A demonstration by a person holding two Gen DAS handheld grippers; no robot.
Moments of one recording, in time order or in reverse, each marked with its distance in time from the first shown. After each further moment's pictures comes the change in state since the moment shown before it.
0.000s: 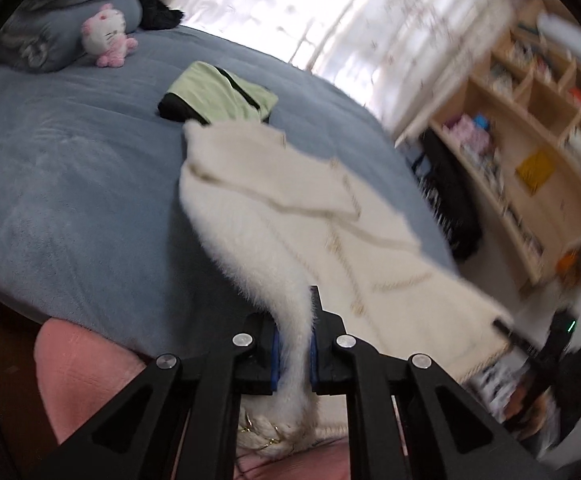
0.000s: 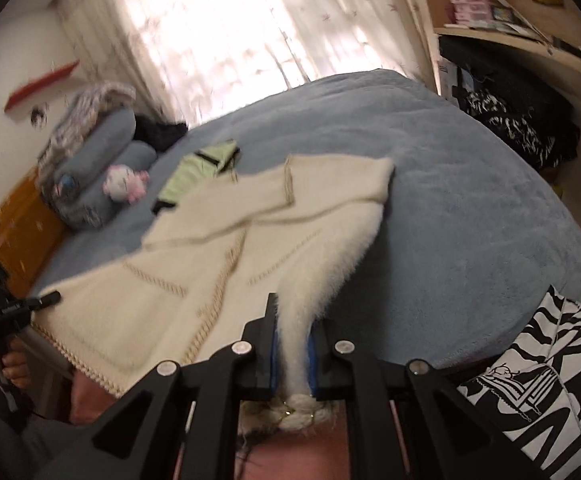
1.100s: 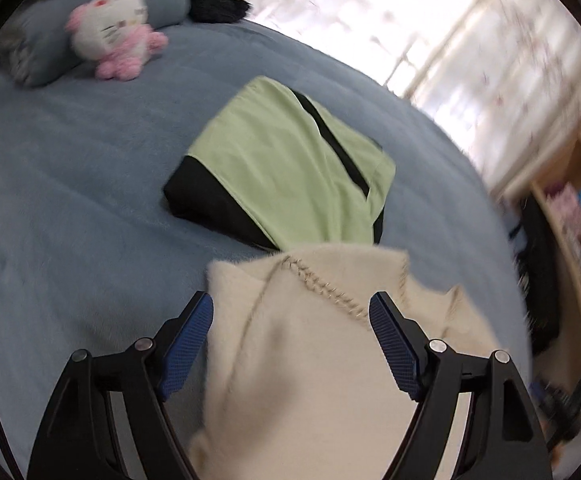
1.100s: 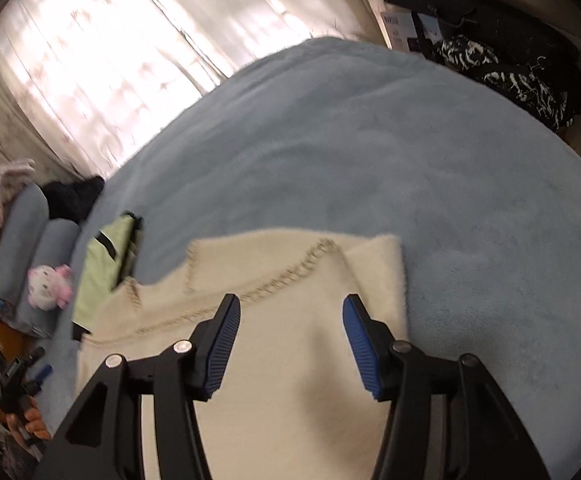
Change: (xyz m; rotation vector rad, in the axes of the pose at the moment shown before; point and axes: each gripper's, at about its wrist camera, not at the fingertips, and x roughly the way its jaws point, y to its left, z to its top) left arm 0.279 0.094 0.253 -0.096 -0.005 0.273; right arm 0.285 -0.096 0.186 0.251 0.068 -0.130
